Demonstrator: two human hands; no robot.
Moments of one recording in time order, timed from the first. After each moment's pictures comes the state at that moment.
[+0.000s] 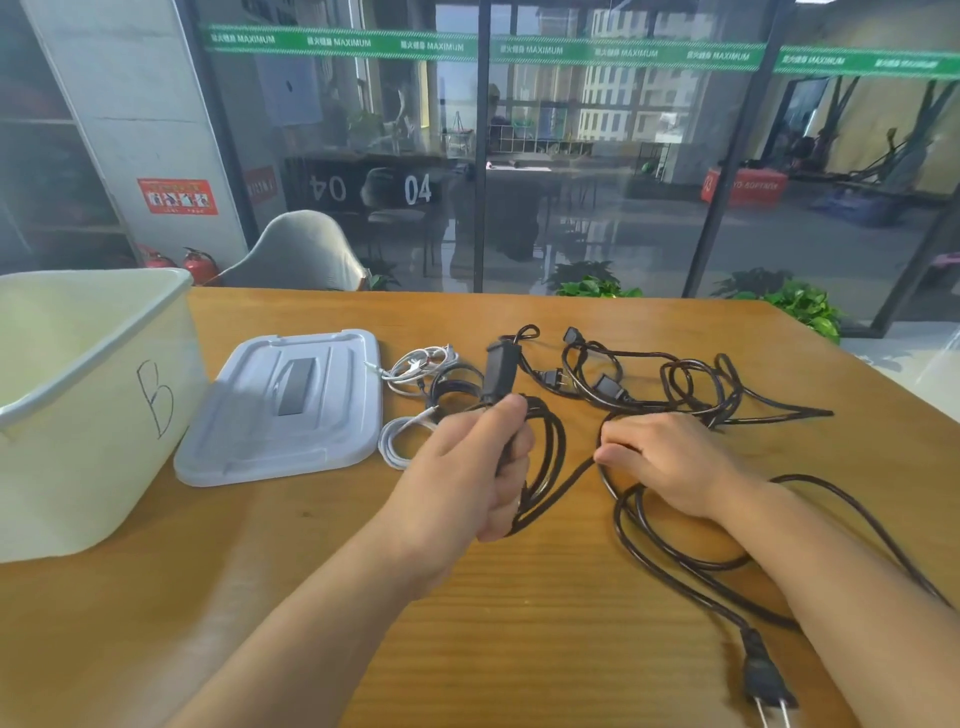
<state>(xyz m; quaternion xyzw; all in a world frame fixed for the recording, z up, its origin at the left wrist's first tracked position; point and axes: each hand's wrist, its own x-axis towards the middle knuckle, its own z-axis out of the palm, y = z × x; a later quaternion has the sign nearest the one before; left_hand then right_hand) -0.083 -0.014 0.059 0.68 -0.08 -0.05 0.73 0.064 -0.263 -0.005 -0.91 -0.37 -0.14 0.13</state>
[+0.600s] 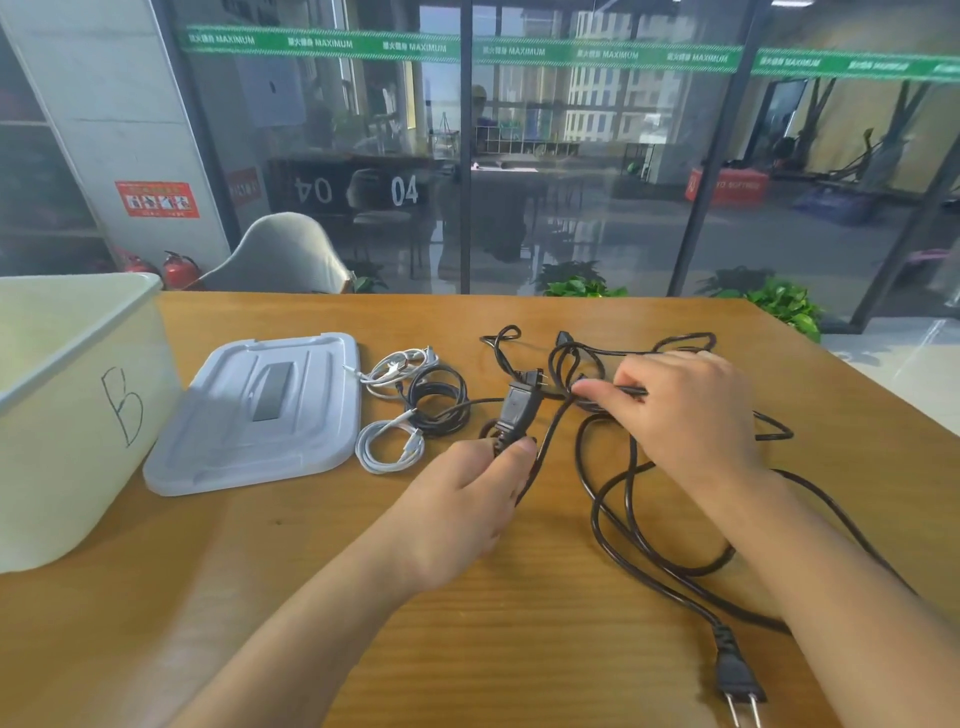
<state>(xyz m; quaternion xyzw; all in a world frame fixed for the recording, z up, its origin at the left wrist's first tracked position) -0.078 -0.027 0.050 0.77 -0.06 -0.08 0.63 0.030 -0.245 0.051 -0.87 -0.22 -0.43 0.07</state>
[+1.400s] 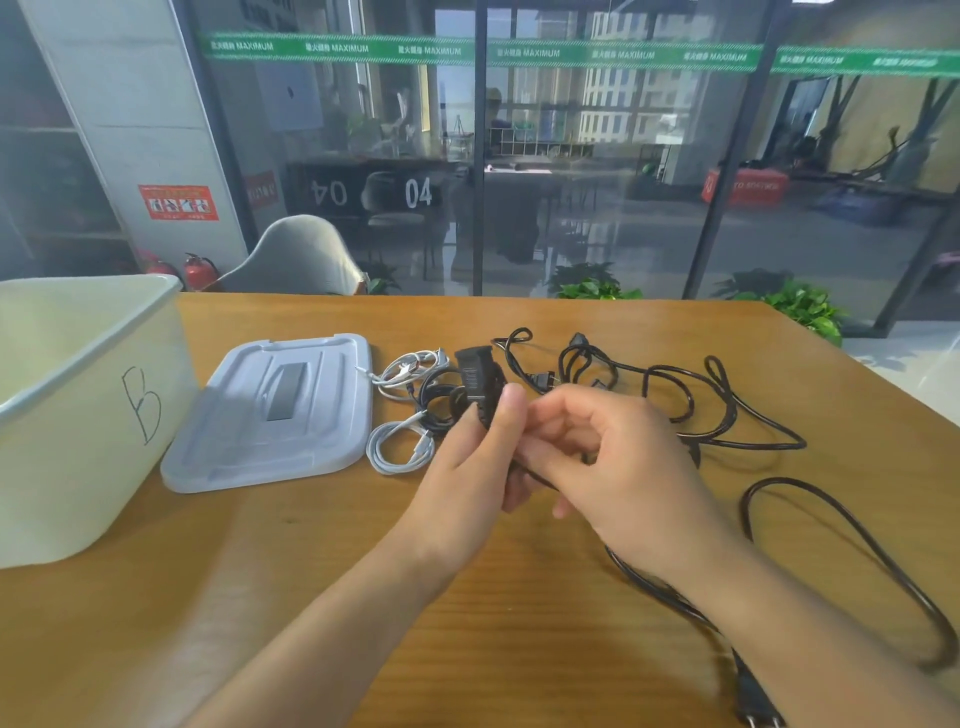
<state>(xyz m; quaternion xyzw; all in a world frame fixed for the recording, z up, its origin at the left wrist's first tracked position) -0.070 -0.037 0.046 0.70 -0.08 0.06 0.71 -0.051 -0.188 0.064 -0.79 -0.29 -0.06 0.54</state>
